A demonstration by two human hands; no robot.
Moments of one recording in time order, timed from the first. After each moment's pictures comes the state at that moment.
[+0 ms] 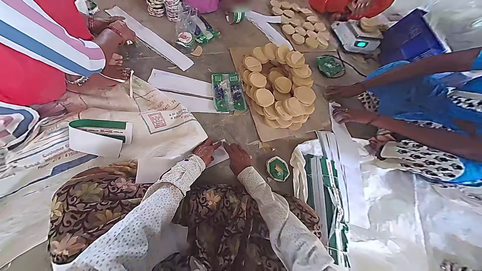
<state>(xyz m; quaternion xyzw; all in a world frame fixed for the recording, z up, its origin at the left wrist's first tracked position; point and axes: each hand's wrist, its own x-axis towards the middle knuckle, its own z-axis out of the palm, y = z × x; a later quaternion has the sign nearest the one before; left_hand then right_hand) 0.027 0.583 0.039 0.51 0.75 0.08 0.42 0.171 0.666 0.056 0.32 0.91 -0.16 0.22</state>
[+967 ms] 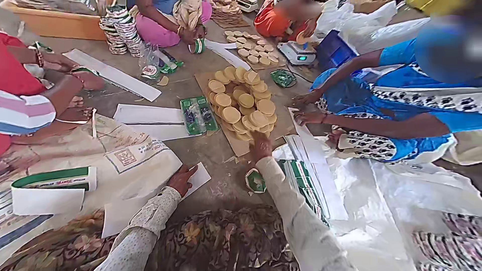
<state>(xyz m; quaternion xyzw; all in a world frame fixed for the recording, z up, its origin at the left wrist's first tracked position) 0.027 0.589 0.036 0.51 0.76 0.02 0.40 0.253 0.815 0.109 0.51 0.85 -0.14 0.00</state>
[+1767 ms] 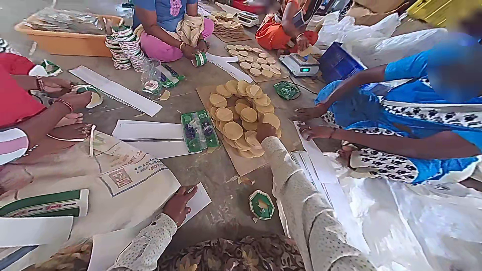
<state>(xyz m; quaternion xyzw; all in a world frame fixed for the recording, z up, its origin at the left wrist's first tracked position) 0.026 0.593 0.032 0.50 0.76 0.01 0.42 0.188 0.960 0.074 0.58 0.81 0.09 0.01</state>
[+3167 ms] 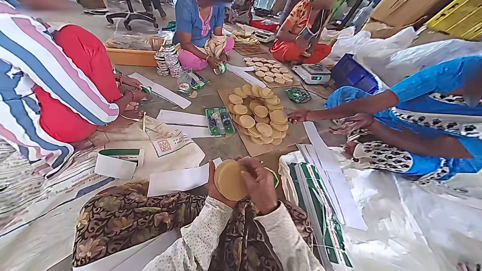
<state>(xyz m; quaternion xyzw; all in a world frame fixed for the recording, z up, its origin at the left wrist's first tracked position) 0.164 0.523 0.160 -0.05 0.10 0.80 0.59 0.262 0.585 0.201 0.33 0.78 -0.39 -0.35</state>
